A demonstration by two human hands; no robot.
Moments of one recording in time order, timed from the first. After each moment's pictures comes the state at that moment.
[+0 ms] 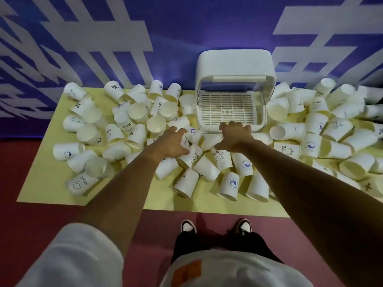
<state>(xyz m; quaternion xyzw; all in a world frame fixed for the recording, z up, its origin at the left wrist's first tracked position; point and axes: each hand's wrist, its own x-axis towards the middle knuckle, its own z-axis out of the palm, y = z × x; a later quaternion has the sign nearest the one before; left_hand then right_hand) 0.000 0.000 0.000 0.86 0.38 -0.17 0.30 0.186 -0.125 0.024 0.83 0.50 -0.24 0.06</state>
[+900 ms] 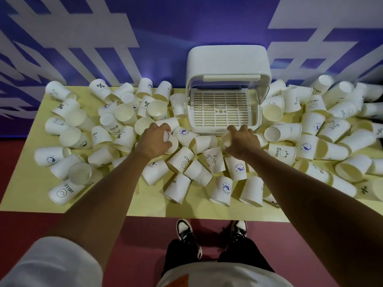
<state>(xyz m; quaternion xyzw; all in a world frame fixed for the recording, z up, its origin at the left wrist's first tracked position) 0.005 0.017 -0.008 0.85 0.45 -0.07 0.26 0.226 -0.150 -0.012 0.87 0.43 -0.23 0.02</state>
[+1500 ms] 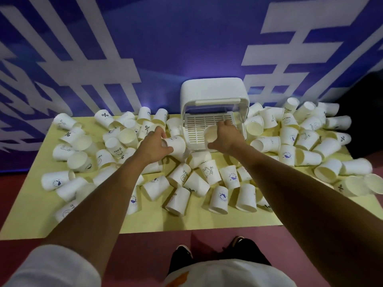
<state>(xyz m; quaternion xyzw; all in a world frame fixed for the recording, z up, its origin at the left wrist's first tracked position) -0.002 0.014 0.060 0.84 0.44 -0.01 0.32 0.202 -0.127 0.068 0.88 0.43 -0.18 -0.10</state>
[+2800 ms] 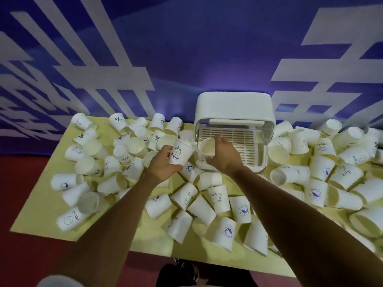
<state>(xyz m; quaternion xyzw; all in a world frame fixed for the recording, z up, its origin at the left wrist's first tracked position) 0.030 0.029 0.019 0.69 0.54 0.05 0.48 0.234 -0.058 0.008 0.83 0.49 -0.21 -0.15</state>
